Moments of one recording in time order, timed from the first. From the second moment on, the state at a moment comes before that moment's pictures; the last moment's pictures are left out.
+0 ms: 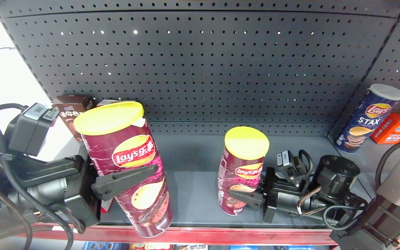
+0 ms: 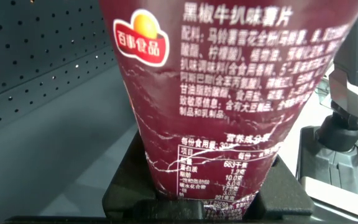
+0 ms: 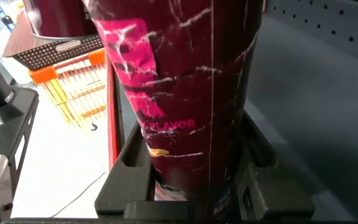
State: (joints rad) left arm -0.33 1.38 -0.41 -1.05 -0.79 -0.11; right arm 0.54 2.03 -0.49 -1.56 0.76 -0.07
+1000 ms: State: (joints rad) left arm -0.33 1.38 -0.40 -1.05 -0.79 -0.11; right arm 0.50 1.73 -0.22 -1.56 0.68 -0.07
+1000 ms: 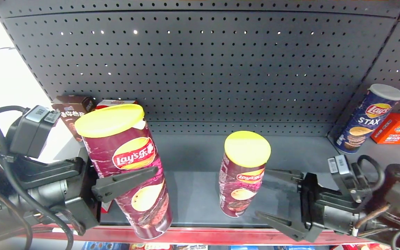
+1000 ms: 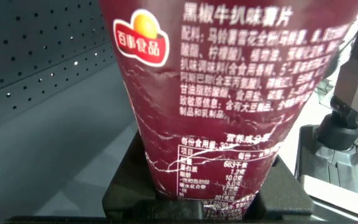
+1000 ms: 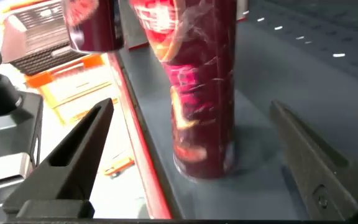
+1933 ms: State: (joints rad) left arm -0.33 1.38 -0.41 -1.05 -0.79 -0.10; right arm 0.16 1.05 -0.02 -1.12 0.63 -0.09
